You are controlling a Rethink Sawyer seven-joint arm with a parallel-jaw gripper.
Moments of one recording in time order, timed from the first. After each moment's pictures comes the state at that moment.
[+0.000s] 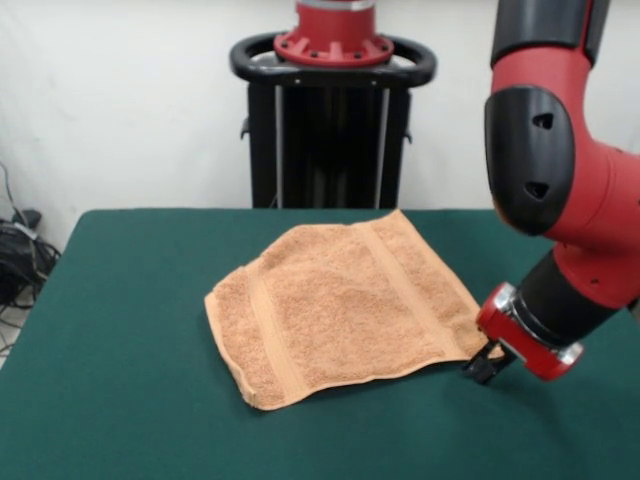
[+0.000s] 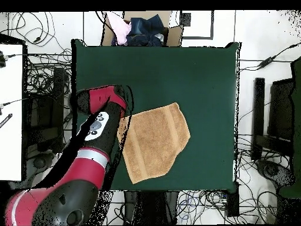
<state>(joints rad) 0.32 -0.04 -0.44 1.03 0.14 0.86 2.46</state>
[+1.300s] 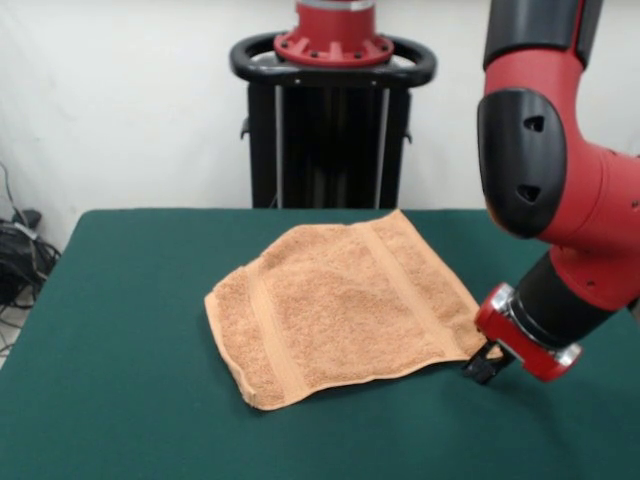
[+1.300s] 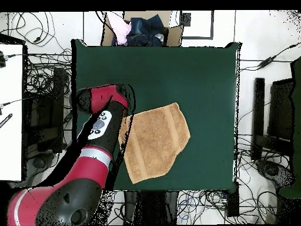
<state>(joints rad) 0.31 -0.05 -0.42 1.03 0.14 0.88 2.46</state>
